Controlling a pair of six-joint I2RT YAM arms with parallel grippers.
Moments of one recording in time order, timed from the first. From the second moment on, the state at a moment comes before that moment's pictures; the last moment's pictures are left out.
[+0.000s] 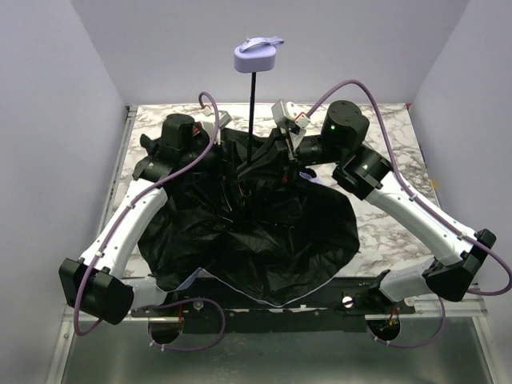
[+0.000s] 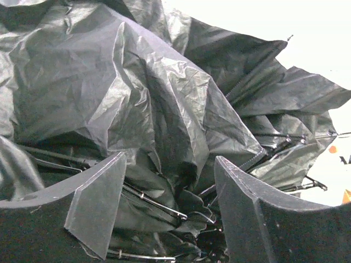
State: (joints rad) left arm -0.37 1.26 1.25 -0.52 0.69 -0.28; right arm 0.81 1.40 1.54 -0.06 -0.95 0.01
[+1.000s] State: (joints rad) left arm -0.51 1.23 1.42 -0.60 1.04 -0.08; right arm 0.82 1.41 1.54 -0.09 -1.05 0.07
